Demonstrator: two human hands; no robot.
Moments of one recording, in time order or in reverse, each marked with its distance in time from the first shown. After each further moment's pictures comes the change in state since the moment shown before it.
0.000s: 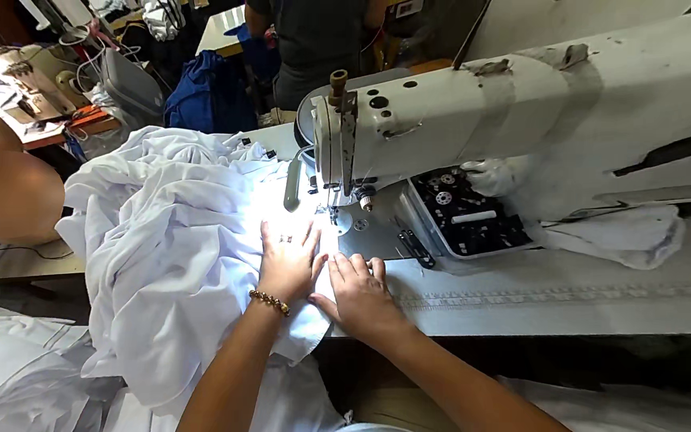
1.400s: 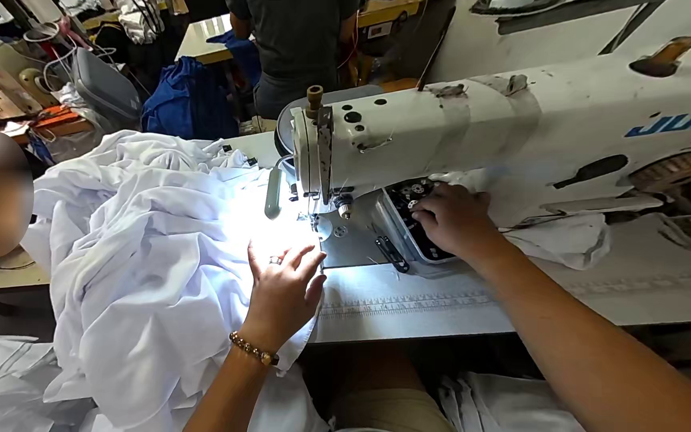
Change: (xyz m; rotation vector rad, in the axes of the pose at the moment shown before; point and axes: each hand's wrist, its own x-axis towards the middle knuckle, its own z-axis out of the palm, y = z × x) left_hand -0.037 0.029 -0.023 -0.318 0.392 0.105; right_hand 0.039 0.178 -0.083 -0.008 -0.081 0.311
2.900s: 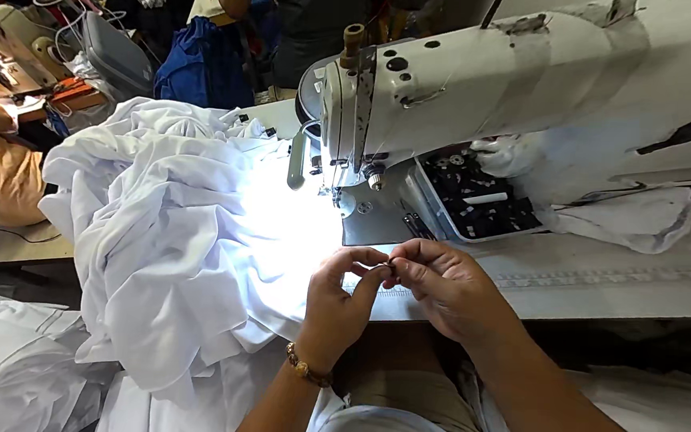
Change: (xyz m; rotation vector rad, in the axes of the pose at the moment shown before) left_hand -0.015 0.064 0.000 -1.025 0.240 -0.308; right_hand -0.109 -0.114 0.016 1.448 -0.095 0.037
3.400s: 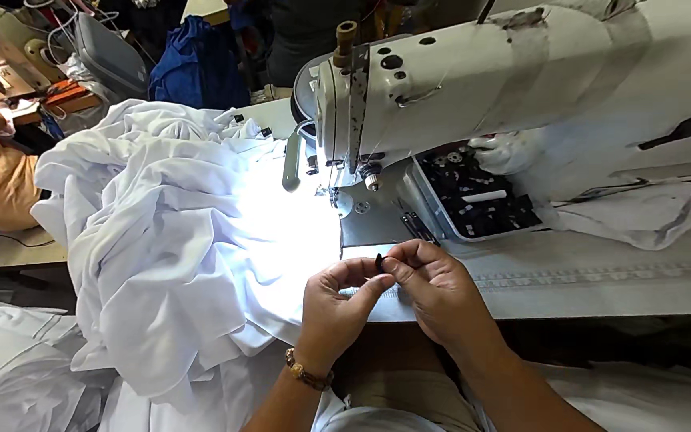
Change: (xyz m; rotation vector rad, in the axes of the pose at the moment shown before) left_hand -0.007 0.001 0.001 -0.151 -0.014 -0.282; right_hand -0.002 0.015 0.009 -0.166 0.134 -0.097
